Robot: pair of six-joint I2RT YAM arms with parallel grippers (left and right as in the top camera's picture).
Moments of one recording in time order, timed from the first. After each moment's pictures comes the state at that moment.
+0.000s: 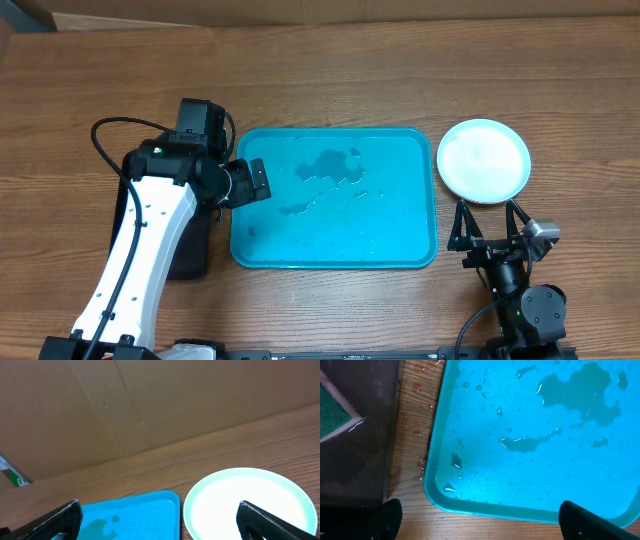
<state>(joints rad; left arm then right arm) -0.12 1.45 1.23 -1.14 0.11 -0.42 0.20 0.01 0.02 -0.03 0.08 0.35</state>
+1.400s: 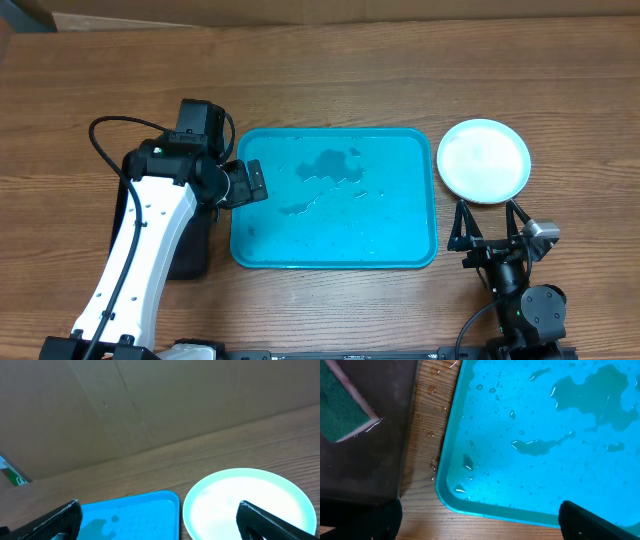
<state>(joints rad) -0.12 1.45 1.23 -1.15 0.06 -0.42 0.20 0.01 0.02 -0.02 0.08 0.35</state>
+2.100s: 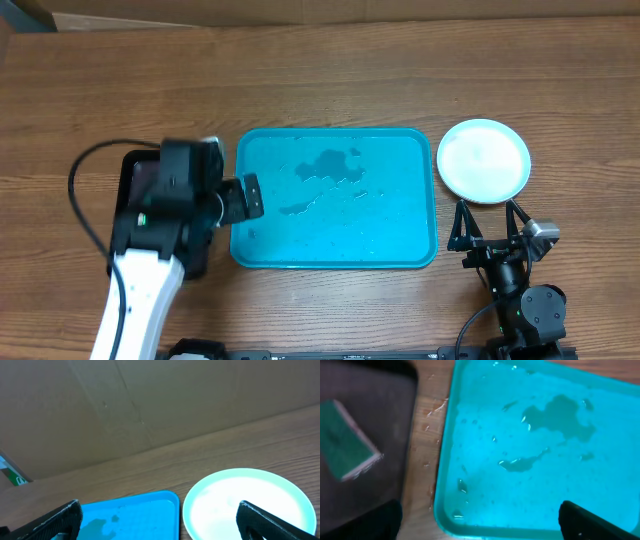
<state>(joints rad) -0.12 1.12 0.98 -0.89 0.07 -0.30 0.20 0.01 0.02 -0.03 0.08 0.35</state>
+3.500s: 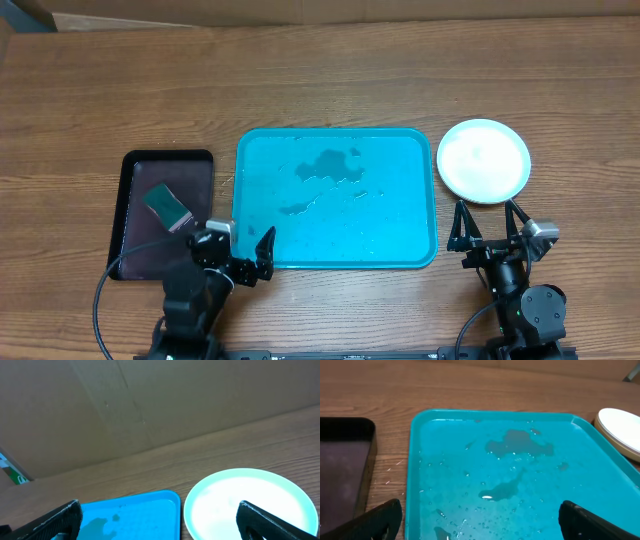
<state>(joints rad) -0.11 0.27 0.08 -0.19 0.20 -0.15 0.20 0.01 0.02 -0.02 0.07 0.35</state>
